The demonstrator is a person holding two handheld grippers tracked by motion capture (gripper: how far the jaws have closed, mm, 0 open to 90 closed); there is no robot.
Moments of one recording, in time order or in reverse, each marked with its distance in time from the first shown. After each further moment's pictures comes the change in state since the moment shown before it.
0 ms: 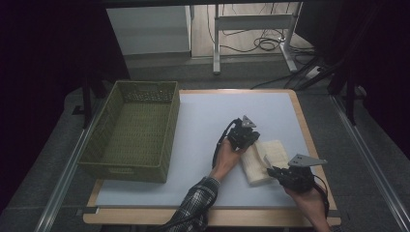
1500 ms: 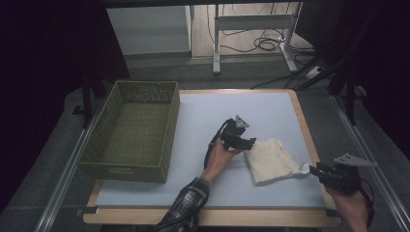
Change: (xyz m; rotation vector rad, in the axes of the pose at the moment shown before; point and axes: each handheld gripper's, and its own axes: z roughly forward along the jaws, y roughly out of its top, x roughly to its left) left arm 0.019 -0.020 -0.024 0.050 0.119 -0.012; right arm -0.070 -0.027 -0.076 0.022 -0.281 0.139
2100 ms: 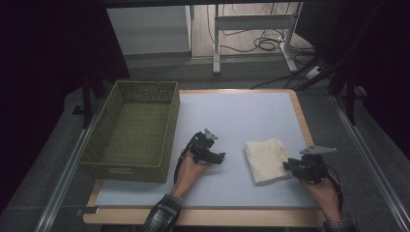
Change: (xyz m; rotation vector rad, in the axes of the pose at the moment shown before) left arm 0.034 -0.080 -0.048 0.128 0.068 -0.098; right arm 0.040 0.024 0.063 0.113 0.109 -0.081
